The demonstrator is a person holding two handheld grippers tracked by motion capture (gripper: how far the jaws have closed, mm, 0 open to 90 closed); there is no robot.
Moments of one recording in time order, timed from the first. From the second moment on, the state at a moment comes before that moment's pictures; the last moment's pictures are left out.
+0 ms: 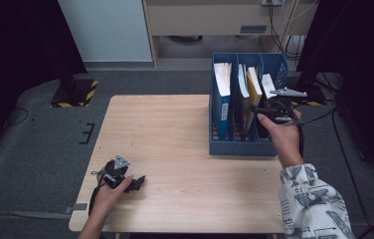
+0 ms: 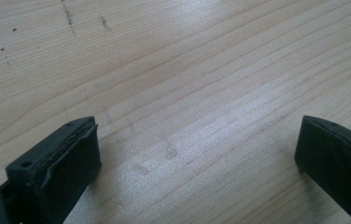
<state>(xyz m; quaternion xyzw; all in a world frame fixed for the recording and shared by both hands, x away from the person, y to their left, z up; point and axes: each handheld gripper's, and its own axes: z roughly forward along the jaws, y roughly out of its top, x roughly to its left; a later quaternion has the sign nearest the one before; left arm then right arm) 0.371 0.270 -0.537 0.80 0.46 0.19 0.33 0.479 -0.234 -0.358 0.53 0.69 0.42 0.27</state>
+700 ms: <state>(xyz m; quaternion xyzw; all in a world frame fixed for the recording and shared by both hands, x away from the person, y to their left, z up) 0.372 0.269 -0.537 0.80 0.46 0.19 0.33 0.450 -0.224 -0.374 0.51 0.71 0.42 0.24</state>
